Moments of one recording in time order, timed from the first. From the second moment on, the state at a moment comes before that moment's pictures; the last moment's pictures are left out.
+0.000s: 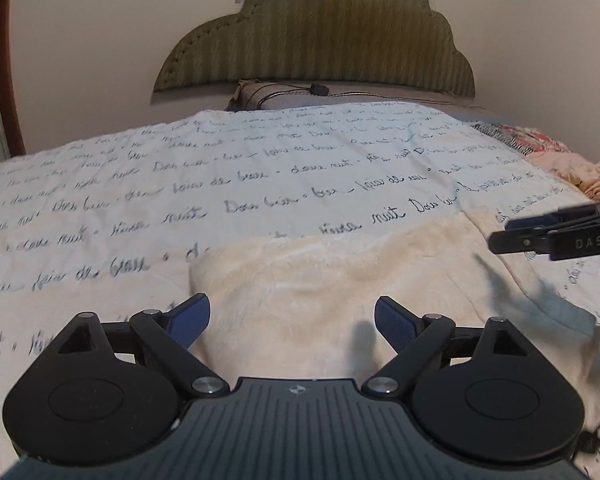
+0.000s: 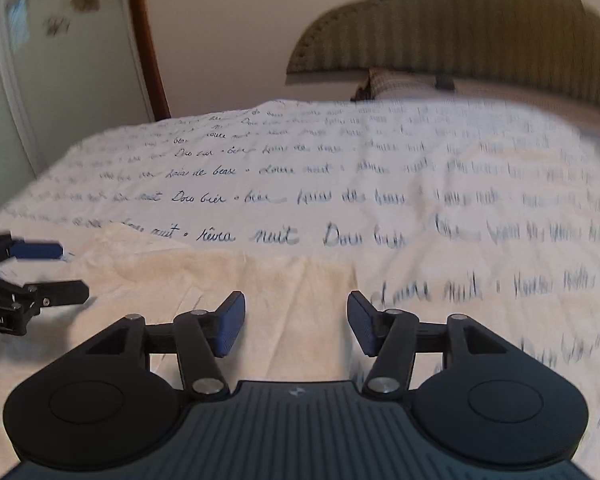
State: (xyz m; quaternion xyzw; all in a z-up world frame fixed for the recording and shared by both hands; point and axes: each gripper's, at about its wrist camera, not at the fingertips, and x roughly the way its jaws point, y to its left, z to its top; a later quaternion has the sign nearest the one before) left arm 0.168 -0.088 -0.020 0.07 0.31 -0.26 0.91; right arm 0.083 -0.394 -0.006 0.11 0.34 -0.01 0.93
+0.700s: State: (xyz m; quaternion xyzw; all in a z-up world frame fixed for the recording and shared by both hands) left arm 0.154 -0.054 -0.050 -0.02 0.38 -0.18 0.90; right arm 0.034 -0.387 -0.057 0.16 0.32 0.04 0.93
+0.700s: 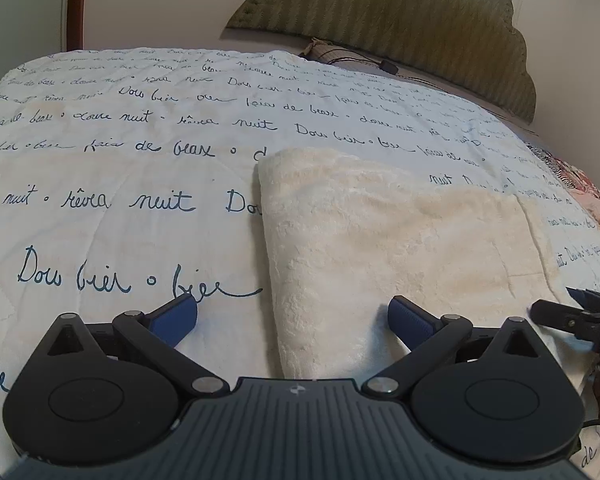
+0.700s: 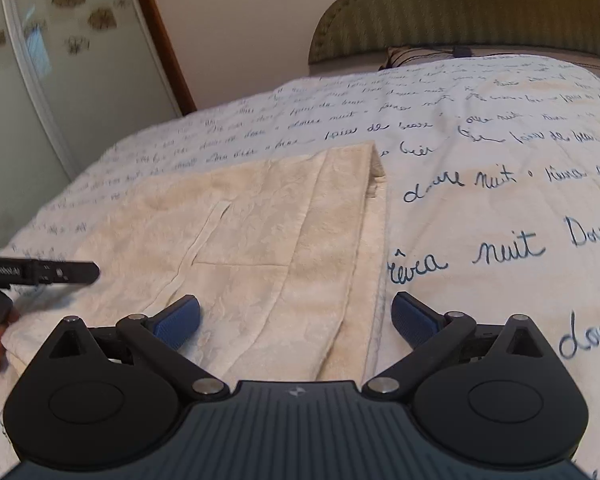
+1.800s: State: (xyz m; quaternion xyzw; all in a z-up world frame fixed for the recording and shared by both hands) left arm 0.183 -0.041 -0.051 -0.12 0.39 -0.34 0.85; right arm 0.087 -0.434 -0.057 0.36 0.35 0.17 0.85
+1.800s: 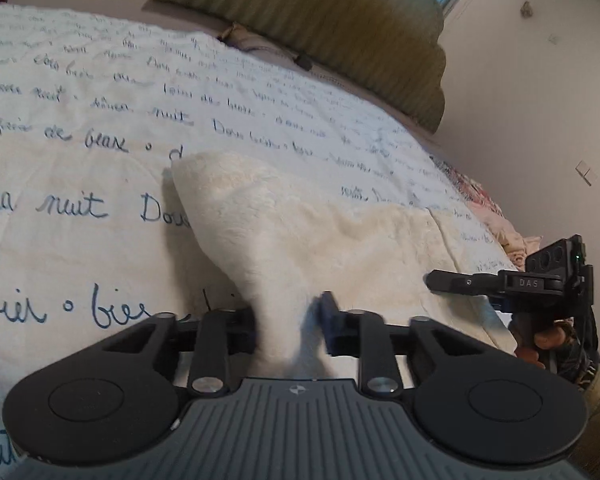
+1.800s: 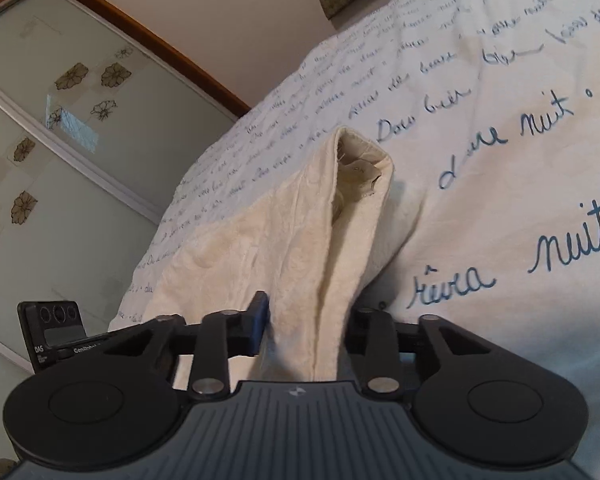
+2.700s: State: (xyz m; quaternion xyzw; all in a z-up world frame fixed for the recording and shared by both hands) left arm 0.242 0.011 -0.021 0.02 0.31 -0.17 0.94; right arm 0.190 -0.349 -0.012 0.20 0.33 0.06 0.92
